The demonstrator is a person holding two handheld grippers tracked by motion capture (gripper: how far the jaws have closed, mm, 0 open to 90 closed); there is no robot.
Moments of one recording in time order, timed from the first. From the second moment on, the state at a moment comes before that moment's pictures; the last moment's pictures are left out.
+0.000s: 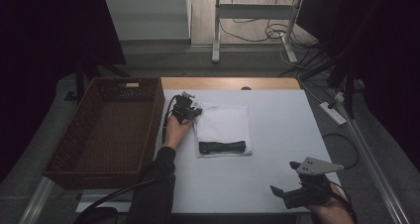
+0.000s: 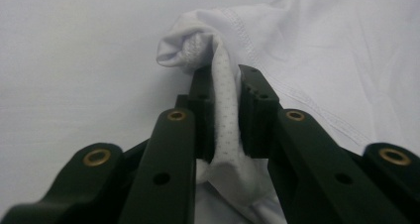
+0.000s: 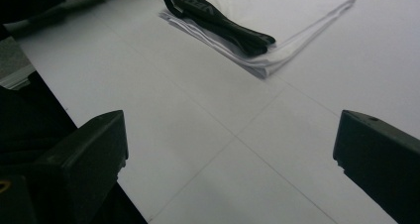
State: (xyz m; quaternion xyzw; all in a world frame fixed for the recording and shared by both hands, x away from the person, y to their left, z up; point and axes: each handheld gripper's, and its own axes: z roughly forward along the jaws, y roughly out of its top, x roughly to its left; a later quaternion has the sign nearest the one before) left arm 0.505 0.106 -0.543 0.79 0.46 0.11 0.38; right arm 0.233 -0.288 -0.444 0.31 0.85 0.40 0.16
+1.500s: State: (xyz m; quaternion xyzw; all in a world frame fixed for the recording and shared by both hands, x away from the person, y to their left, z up) left arm 0.501 0.102 -0.544 0.80 0.46 0.13 0.37; right arm 0.318 -0.221 -0.469 0.28 0.87 0.40 0.08
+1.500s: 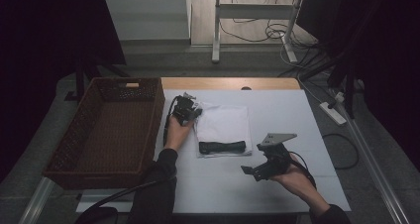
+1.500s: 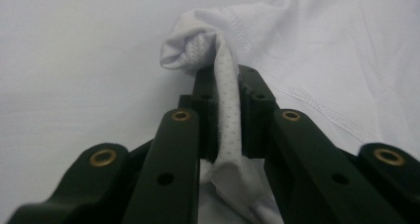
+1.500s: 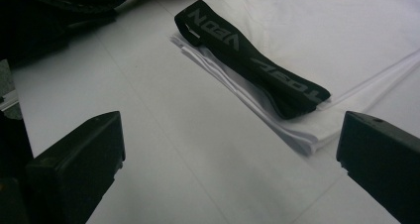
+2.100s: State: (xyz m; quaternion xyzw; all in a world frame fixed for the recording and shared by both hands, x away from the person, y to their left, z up) left arm 0.502 0.103 -0.544 0.80 0.46 0.12 0.37; right arm 0.351 -0.181 -0.488 0.24 0.90 0.36 0.07
